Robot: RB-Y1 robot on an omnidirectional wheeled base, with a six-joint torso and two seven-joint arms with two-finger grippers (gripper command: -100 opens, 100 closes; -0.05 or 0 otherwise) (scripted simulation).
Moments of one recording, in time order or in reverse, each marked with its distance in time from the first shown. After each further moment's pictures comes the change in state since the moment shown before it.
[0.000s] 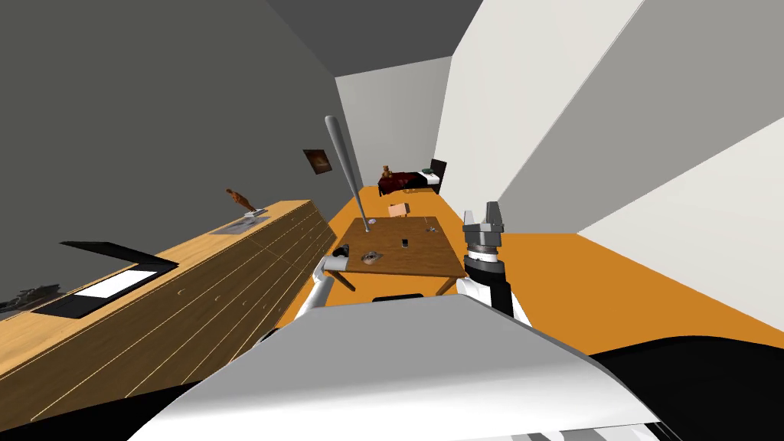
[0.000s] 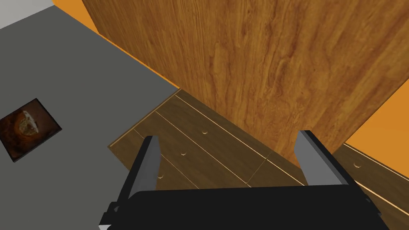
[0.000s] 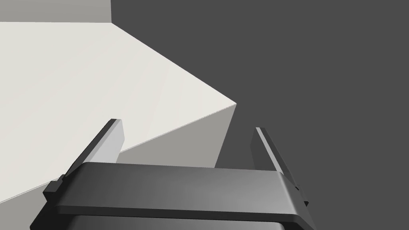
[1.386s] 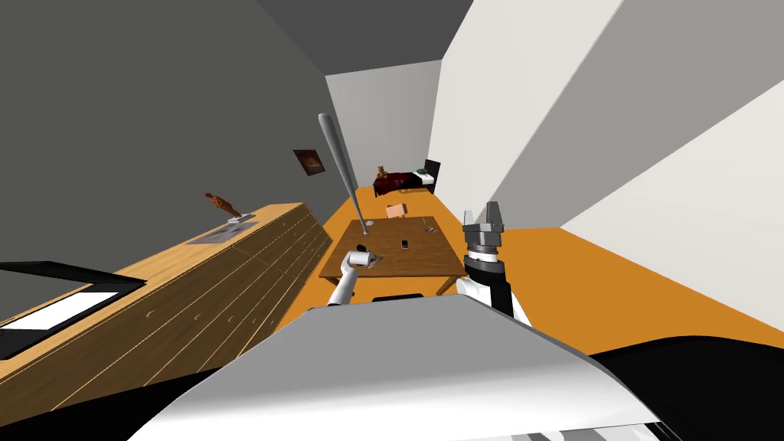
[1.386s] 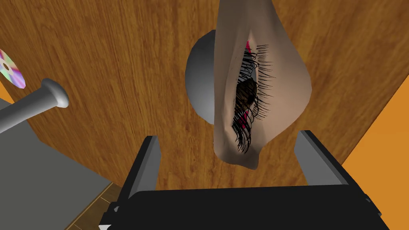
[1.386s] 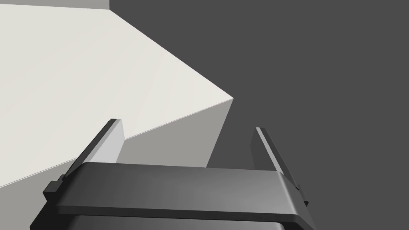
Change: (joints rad) left arm -0.142 -0.259 -0.005 0.197 -0.009 0.215 0.031; right arm 0.000 0.000 0.000 0.000 0.000 0.000 0.000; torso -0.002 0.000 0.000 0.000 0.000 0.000
